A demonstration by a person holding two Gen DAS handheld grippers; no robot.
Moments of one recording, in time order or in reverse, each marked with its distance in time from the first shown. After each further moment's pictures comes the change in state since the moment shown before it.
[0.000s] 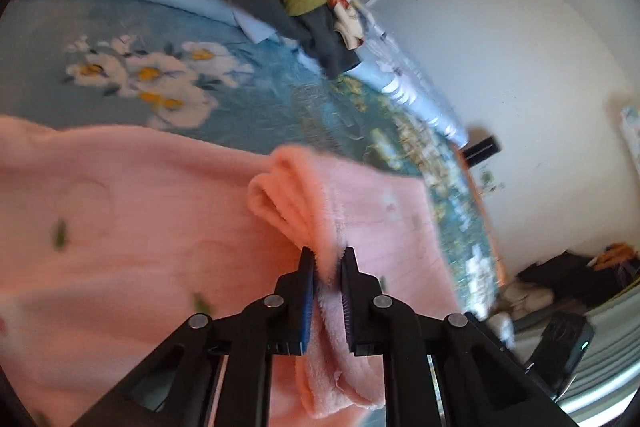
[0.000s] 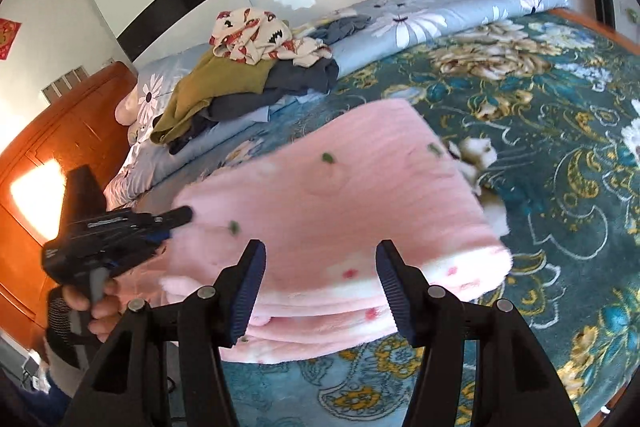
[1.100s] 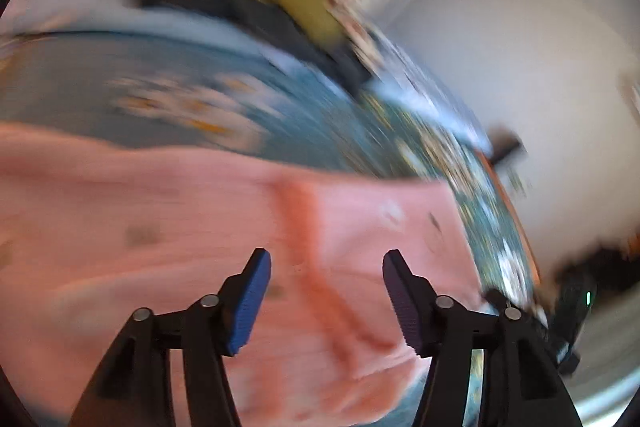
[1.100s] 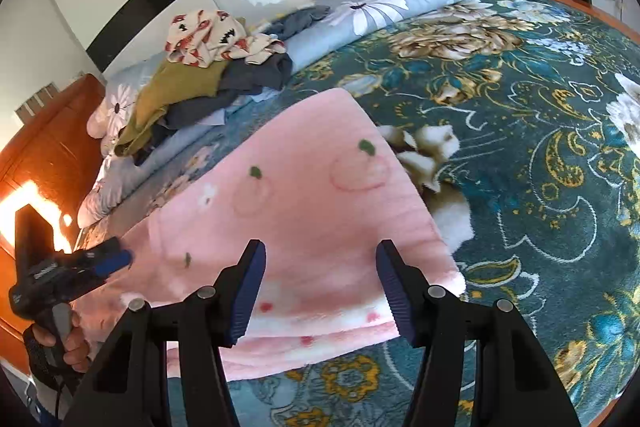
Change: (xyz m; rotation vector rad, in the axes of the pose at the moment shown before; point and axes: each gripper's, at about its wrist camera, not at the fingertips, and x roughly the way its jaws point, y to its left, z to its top) left arm -0.070 0.014 -0.017 0.018 -0.188 0.141; right arm 0.017 -0.042 0.006 0.066 0.027 -0.062
